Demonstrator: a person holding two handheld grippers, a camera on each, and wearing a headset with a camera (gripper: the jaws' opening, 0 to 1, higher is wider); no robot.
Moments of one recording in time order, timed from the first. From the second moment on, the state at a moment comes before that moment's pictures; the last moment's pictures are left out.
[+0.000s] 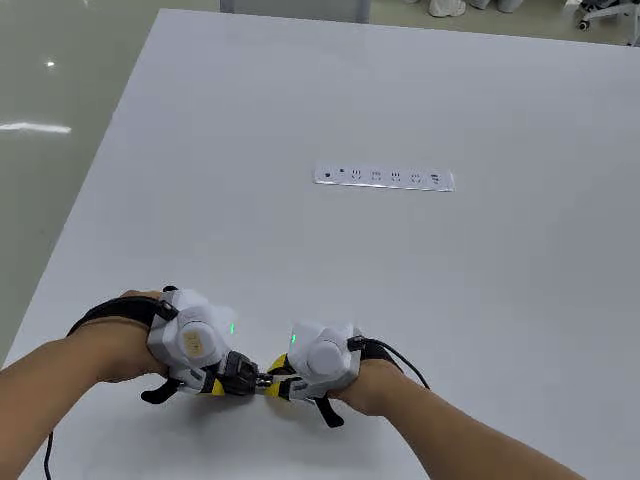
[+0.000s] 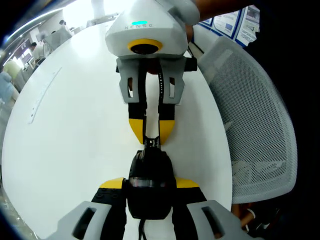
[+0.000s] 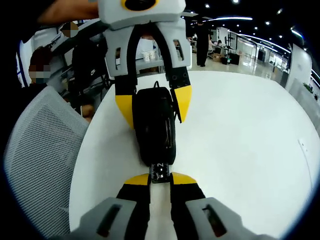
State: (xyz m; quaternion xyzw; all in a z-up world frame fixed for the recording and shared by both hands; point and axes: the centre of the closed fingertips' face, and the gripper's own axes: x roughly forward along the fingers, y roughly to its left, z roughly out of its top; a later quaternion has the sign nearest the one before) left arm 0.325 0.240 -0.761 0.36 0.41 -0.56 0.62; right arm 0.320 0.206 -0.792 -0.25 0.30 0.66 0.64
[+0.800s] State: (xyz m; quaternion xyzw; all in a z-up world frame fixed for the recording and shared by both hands) left arm 0.326 0.241 -0.761 0.36 0.41 -0.56 0.63; right arm 0.324 0.208 -0.796 -0.26 0.30 0.66 0.64
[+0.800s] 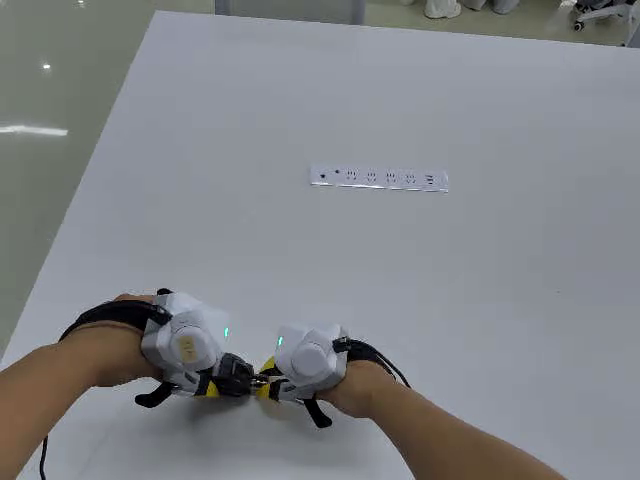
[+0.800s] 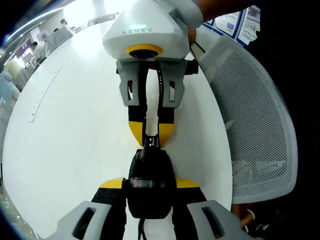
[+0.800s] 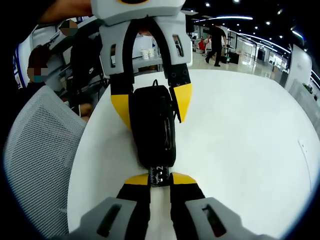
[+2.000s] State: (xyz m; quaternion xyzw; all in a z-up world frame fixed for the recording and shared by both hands) left arm 0.328 0.241 -0.759 0.35 0.40 -0.55 0.64; right arm 0.328 0.174 -0.794 -0.27 0.32 0.64 0.64
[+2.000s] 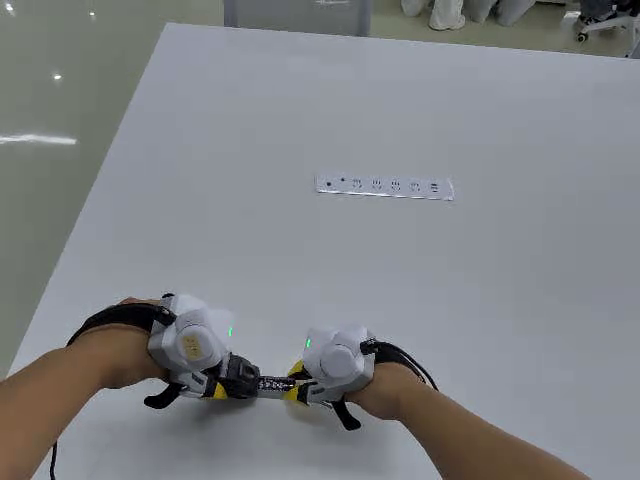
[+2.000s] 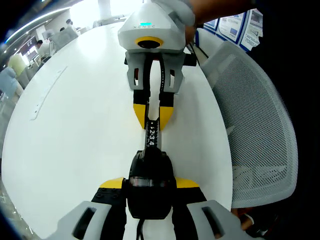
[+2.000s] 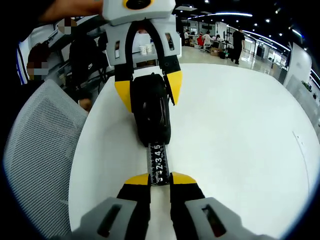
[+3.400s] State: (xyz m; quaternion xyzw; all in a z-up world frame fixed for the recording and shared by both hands) left arm 0.328 0.240 -0.759 0.35 0.41 -0.55 0.64; right arm 0.333 0.134 -0.796 -0.27 0.34 0.63 0.64
